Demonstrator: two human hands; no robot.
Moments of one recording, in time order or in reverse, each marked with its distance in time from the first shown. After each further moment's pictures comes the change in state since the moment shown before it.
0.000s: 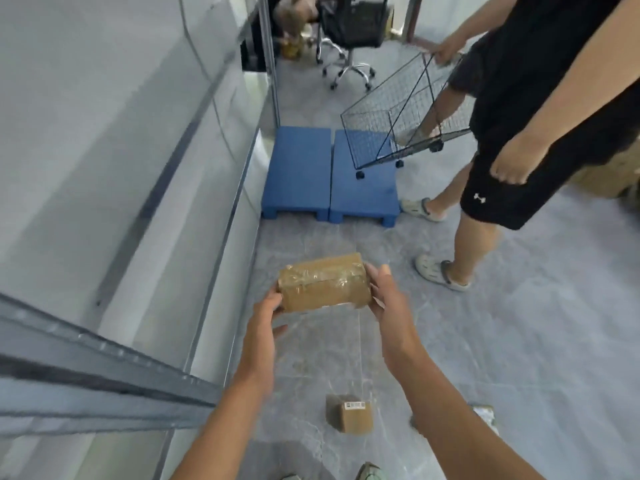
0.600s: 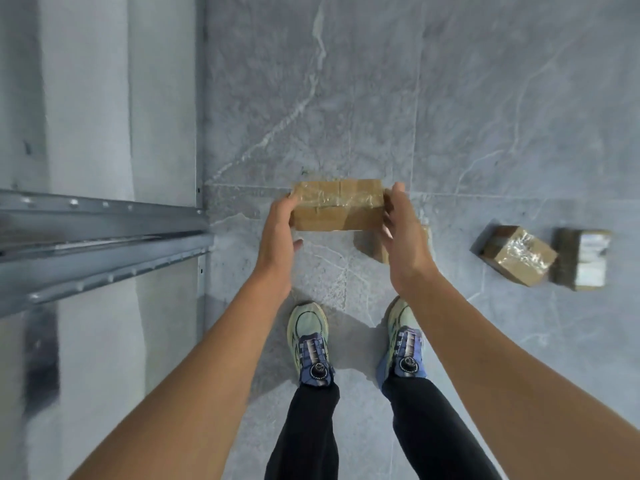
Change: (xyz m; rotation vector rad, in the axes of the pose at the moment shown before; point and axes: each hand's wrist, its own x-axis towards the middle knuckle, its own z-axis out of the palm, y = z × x) left_hand 0.161 -0.433 -0.074 0.166 0.071 -0.516; right_hand 0.107 0.487 0.011 -0.023 0.072 0.541
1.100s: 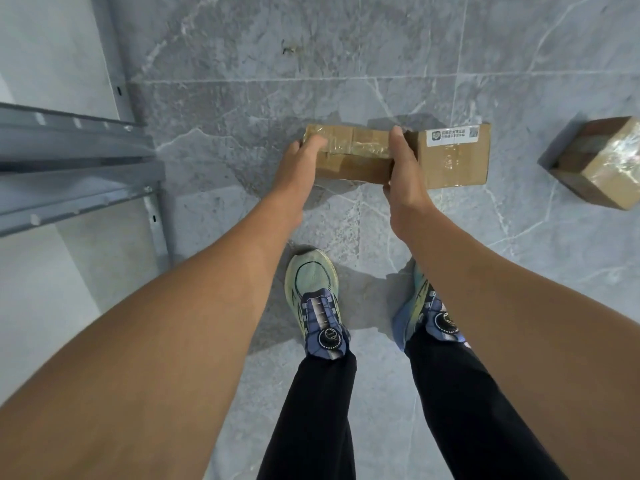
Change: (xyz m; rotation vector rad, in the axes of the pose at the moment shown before) left_hand 0.155 -0.142 0.022 0.291 -0.083 -0.227; right_hand 0.121 0.166 0.009 -0.013 0.117 0.191
